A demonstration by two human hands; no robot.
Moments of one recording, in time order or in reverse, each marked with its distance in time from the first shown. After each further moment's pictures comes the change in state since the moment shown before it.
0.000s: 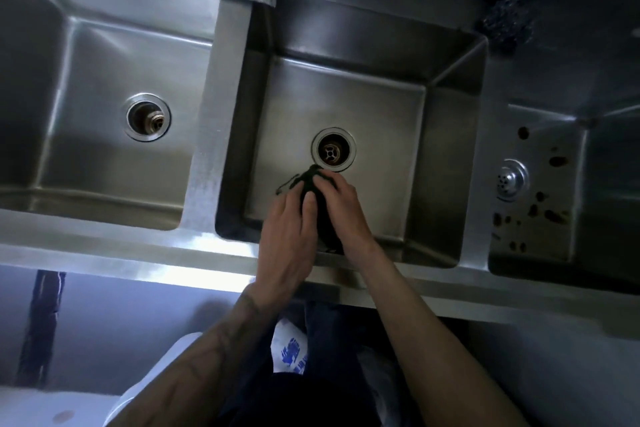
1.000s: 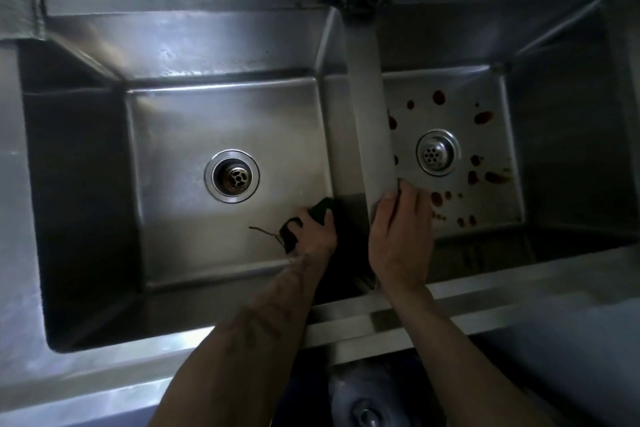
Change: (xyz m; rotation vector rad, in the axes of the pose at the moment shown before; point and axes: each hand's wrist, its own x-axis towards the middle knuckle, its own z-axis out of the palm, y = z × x) left_hand 0.091 0.014 0.275 0.050 -0.269 -0.531; right_hand 0.004 0.066 -0.216 -0.640 0.895 -0.240
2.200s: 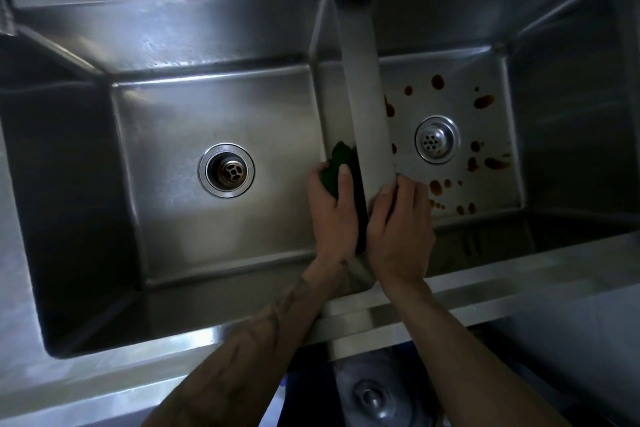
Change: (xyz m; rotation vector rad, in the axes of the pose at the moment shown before) left_hand -0.042 0.038 0.000 -0.544 0.016 0.477; right_hand 0.000 -0.005 -0.001 -0.026 0.011 -0.035
